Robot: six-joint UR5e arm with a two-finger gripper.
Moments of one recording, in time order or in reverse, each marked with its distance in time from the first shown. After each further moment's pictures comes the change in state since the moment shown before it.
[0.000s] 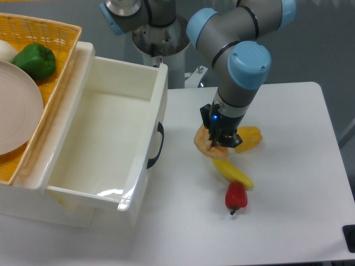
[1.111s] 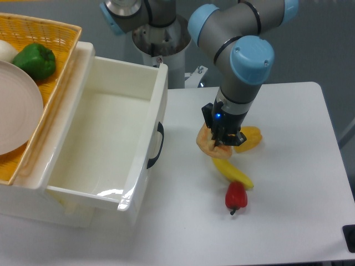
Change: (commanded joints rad) arm 0.011 0.002 0.017 0.003 -0.012 -0.051
